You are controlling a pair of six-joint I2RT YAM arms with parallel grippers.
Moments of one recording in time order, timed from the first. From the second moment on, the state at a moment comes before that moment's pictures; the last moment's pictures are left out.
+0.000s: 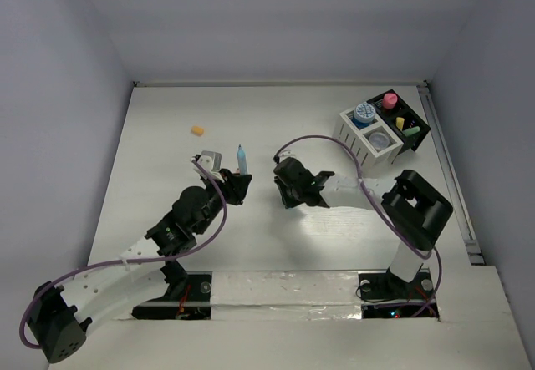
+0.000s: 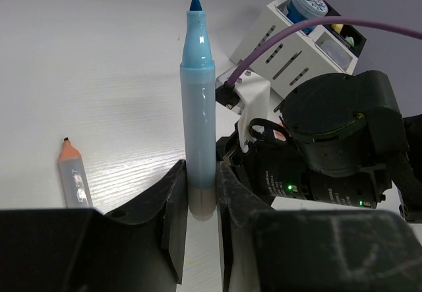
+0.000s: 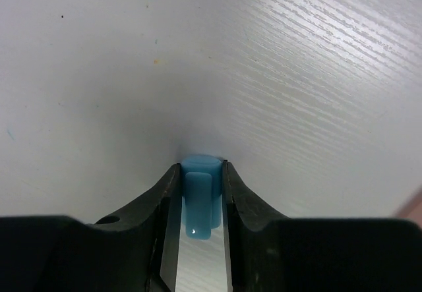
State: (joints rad) left arm -0.81 0.70 0.40 0.21 -0.29 -0.49; right arm 0.88 1.75 1.00 -0.21 0.22 0.38
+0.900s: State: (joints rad) left arm -0.82 0.93 0.37 0.39 -0.09 -0.58; right arm 0.86 1.33 1.09 0.17 0.28 0.39
